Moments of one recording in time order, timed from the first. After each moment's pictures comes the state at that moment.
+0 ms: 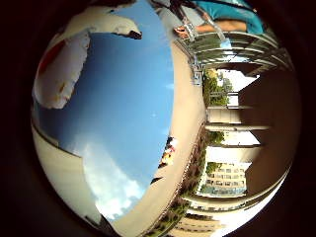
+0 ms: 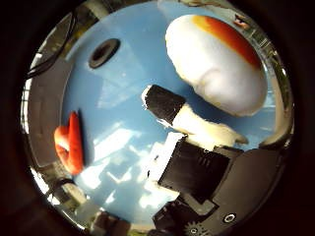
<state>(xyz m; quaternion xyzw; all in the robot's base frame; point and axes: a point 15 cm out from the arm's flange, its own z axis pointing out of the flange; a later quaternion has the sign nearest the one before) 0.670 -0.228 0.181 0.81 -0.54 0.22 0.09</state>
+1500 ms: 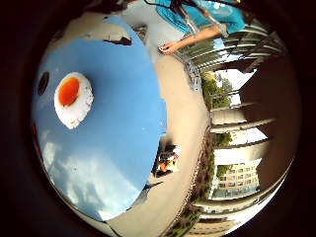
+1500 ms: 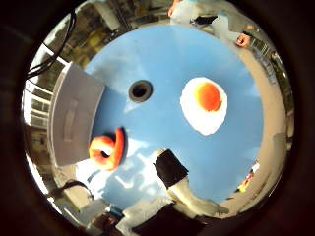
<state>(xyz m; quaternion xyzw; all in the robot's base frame) 0.670 -0.217 0.247 0.81 -0.54 0.24 0.06</state>
